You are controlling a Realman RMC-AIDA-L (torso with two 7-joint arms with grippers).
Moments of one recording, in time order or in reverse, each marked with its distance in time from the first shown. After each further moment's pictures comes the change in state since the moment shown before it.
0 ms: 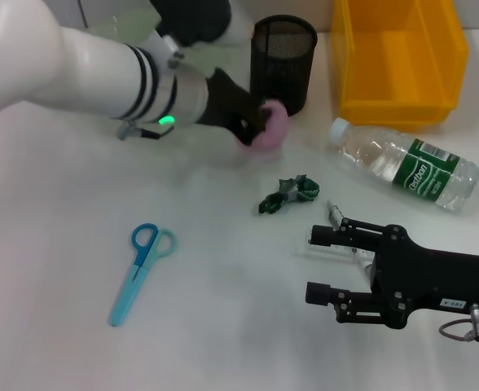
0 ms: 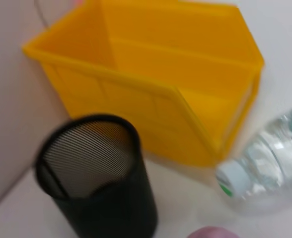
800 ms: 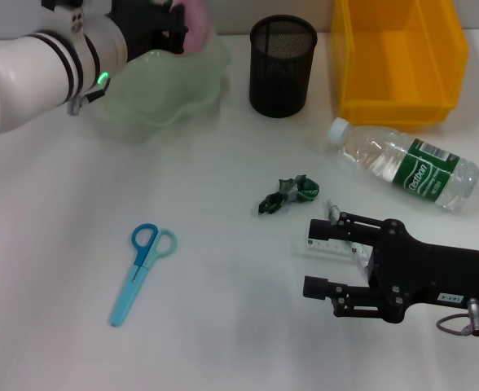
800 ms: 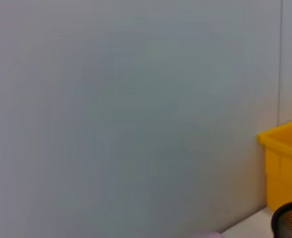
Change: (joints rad) left arm 0.169 -0.002 -0.046 -0.010 -0.170 -0.517 0.003; right arm 0.008 0.002 0.000 0.000 0.010 0.002 -0.002
